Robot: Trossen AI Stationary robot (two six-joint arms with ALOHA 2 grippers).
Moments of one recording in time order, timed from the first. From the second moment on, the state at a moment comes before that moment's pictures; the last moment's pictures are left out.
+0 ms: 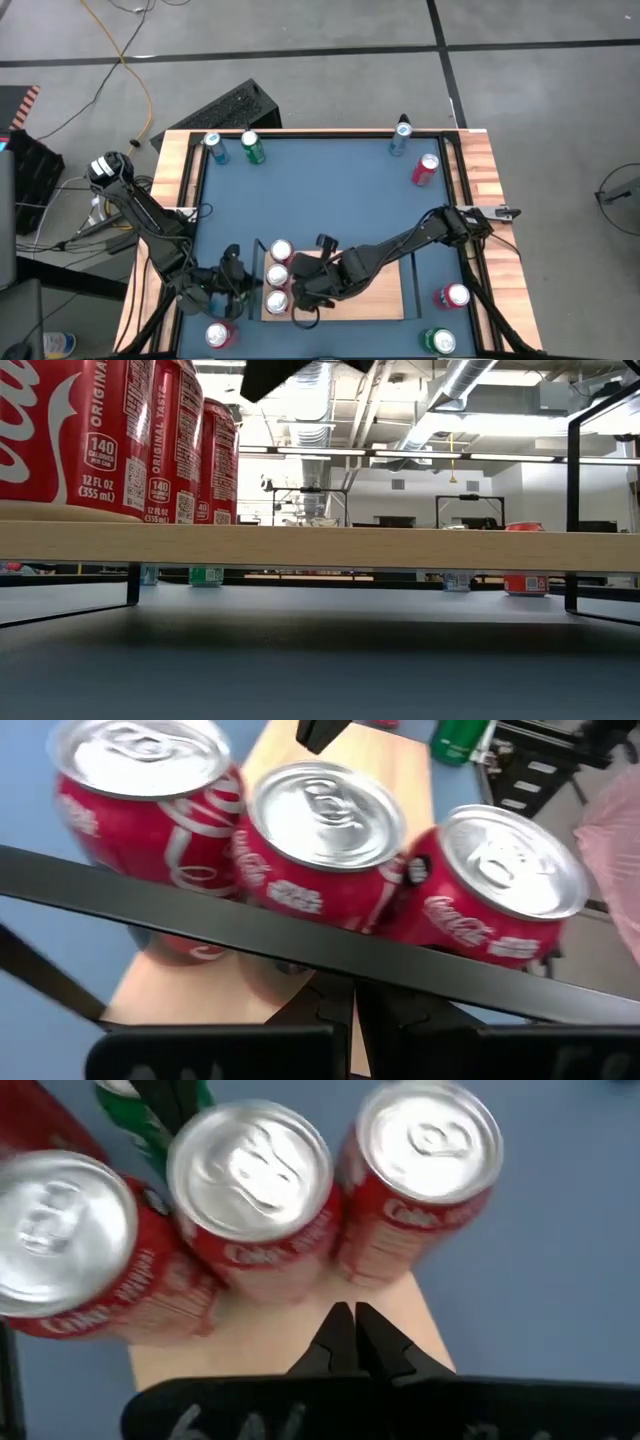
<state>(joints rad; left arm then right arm) -0.88 1.24 0.70 -0.12 -0.75 -0.80 0.41 2.24 2.21 -1.04 0.47 0.65</state>
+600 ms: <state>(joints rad) -0.87 1.24 0.70 -0.21 -0.80 -0.93 0.33 2.25 2.21 -1.03 0.47 0.46</state>
